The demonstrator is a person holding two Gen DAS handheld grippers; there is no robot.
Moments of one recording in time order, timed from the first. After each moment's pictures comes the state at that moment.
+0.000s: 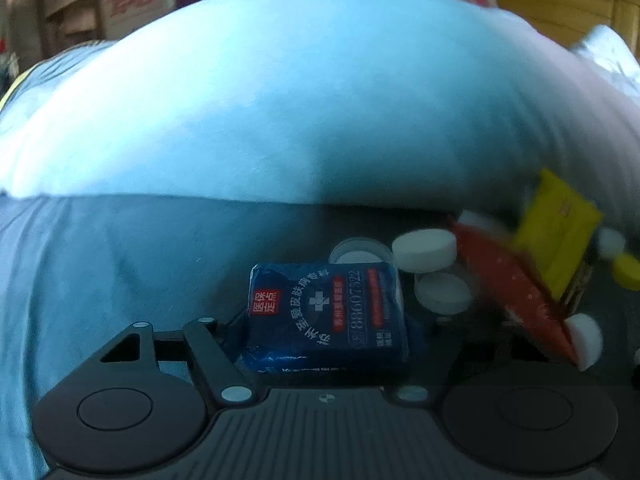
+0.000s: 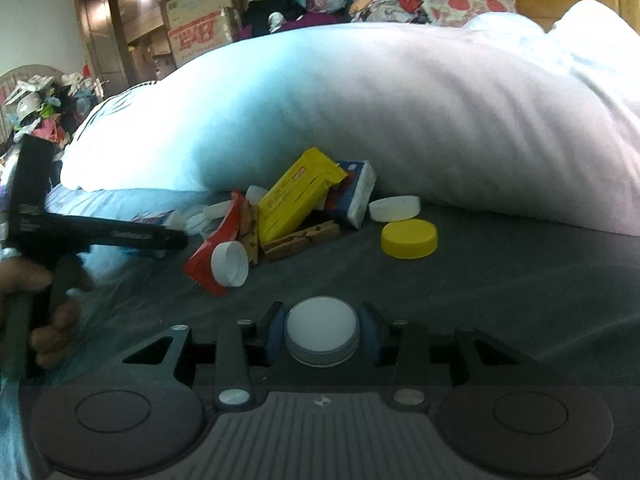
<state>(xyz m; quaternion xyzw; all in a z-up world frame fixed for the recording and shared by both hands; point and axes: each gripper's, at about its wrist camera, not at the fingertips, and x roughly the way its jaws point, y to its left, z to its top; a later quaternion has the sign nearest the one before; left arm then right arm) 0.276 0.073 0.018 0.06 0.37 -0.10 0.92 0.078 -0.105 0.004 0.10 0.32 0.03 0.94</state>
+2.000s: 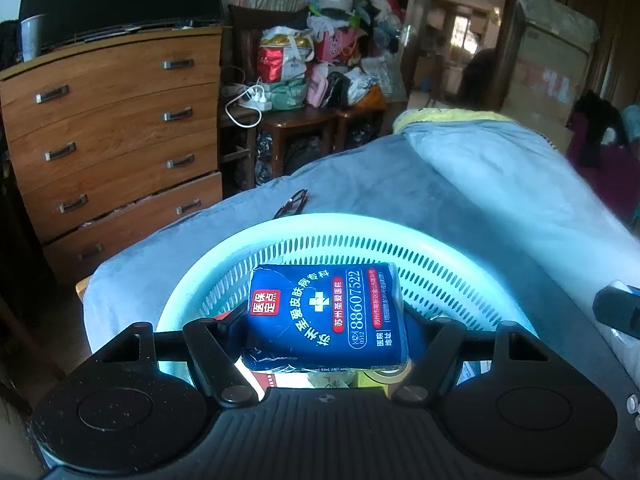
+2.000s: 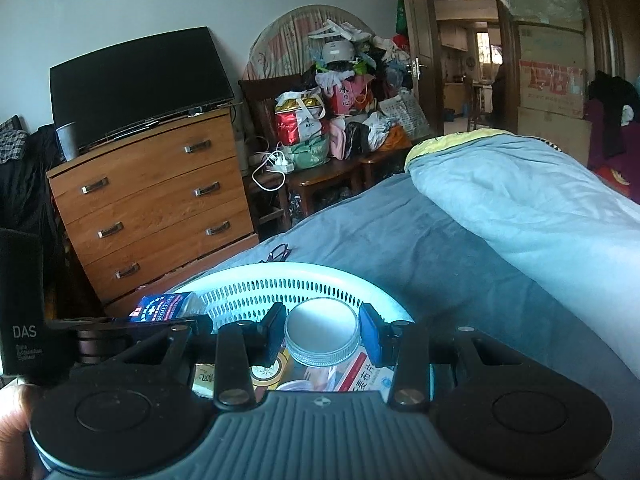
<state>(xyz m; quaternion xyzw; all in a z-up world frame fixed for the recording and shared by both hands) -0.068 0.519 0.244 -0.18 0.29 0.33 0.88 -0.007 0.408 0.308 -0.05 0.27 0.41 0.87</state>
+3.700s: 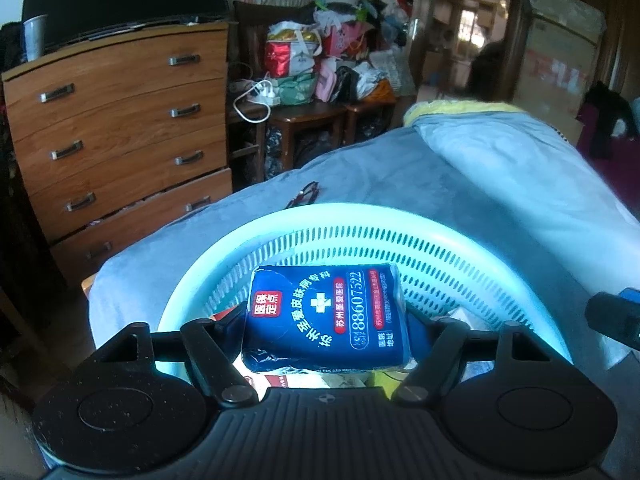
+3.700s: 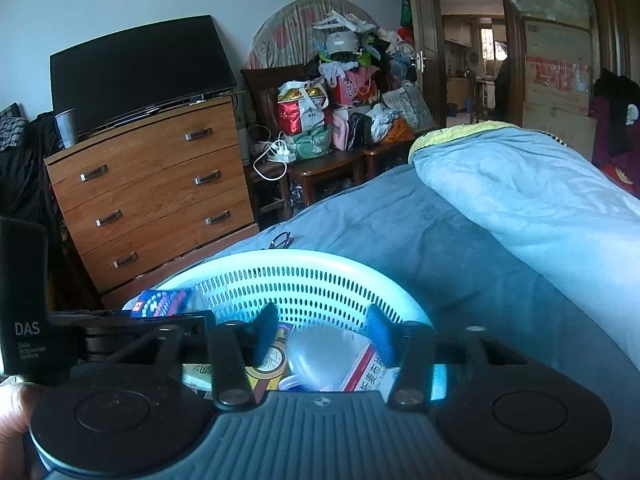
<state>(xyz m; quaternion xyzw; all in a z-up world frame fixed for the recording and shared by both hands) -0.064 0.521 0.231 -0.17 0.30 0.35 0.87 0.001 0.430 0.285 -0.06 0.27 0.42 0.86</state>
